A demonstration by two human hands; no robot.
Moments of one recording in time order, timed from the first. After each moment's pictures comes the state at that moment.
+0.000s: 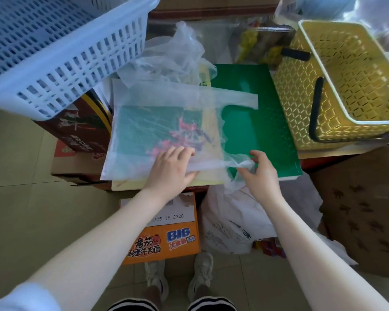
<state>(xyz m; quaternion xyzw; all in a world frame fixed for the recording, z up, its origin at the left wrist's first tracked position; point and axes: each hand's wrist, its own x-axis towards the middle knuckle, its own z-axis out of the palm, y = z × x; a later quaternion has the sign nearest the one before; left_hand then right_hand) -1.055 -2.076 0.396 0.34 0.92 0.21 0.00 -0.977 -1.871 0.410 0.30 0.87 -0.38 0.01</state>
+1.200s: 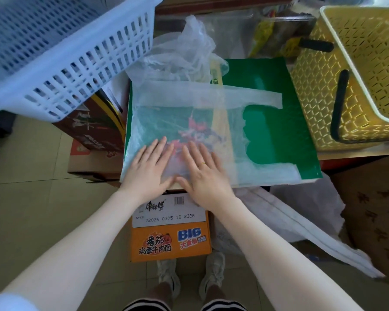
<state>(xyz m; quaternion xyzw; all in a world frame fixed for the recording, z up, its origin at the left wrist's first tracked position) -1.077 -2.137 0.370 0.31 0.95 0.01 0.09 -1.015 -1.967 0.379 -0.04 0.99 -0.12 0.09</state>
